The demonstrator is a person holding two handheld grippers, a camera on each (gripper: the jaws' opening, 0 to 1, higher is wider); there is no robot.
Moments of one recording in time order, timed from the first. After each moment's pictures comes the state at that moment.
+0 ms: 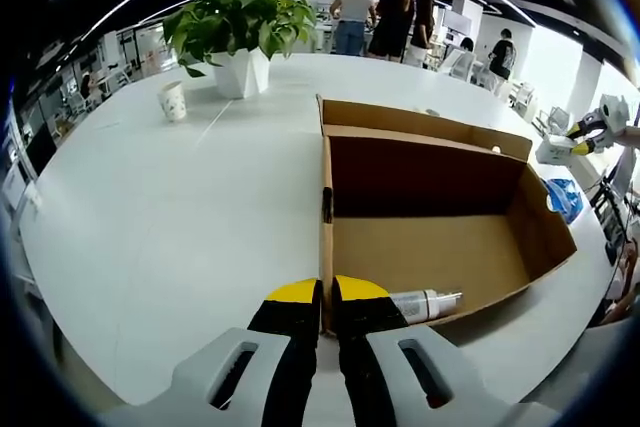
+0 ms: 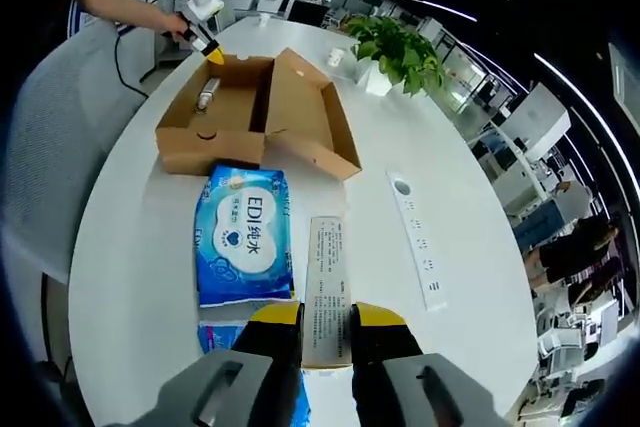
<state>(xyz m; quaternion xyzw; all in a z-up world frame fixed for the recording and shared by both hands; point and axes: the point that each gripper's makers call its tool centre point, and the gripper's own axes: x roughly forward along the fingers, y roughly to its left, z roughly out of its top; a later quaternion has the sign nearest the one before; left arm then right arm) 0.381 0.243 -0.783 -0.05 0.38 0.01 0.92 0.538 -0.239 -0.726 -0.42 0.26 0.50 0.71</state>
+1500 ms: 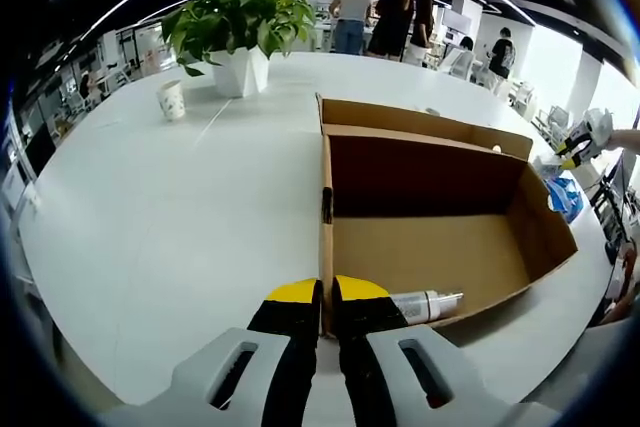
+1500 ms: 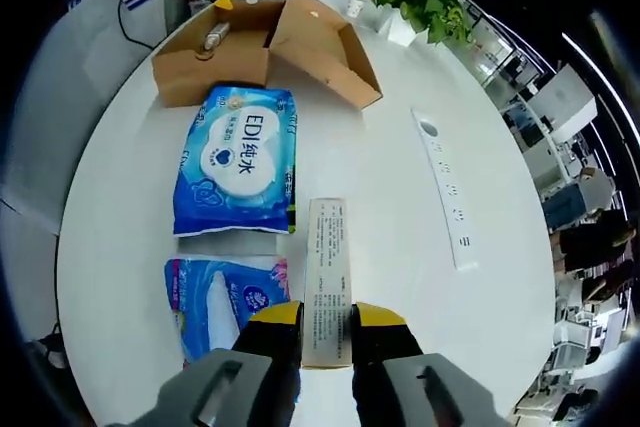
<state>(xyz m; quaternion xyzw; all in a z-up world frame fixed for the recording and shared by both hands) 0.384 0.243 -0.783 -0.05 0.39 0.00 0.92 0.558 -0.286 -0.786 -0.46 0.34 0.50 0.65</state>
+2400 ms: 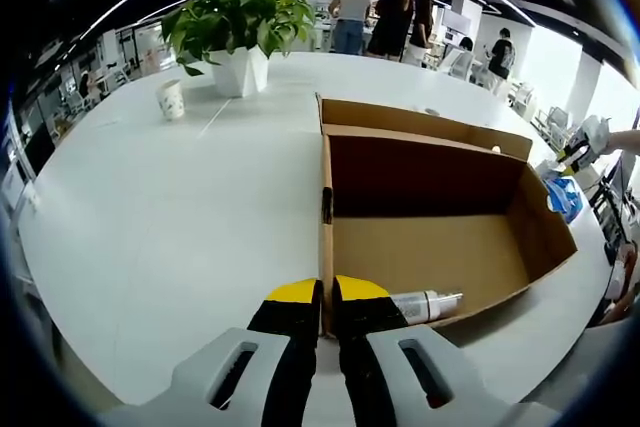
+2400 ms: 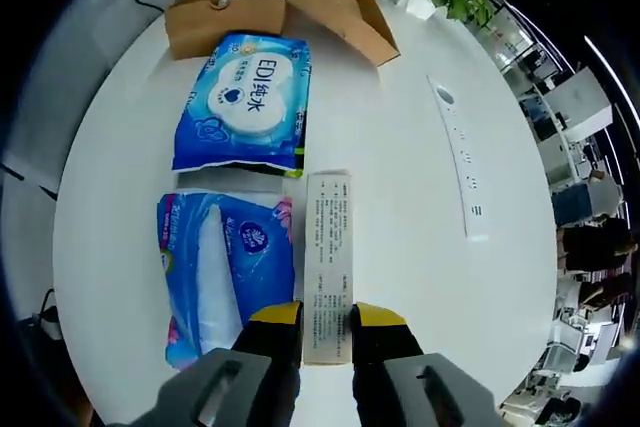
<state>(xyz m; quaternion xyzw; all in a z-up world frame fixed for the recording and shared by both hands) 0.384 0.243 -0.783 -0.05 0.38 0.00 0.92 0.561 -0.324 -0.807 -0.50 0.37 0.49 0.61</state>
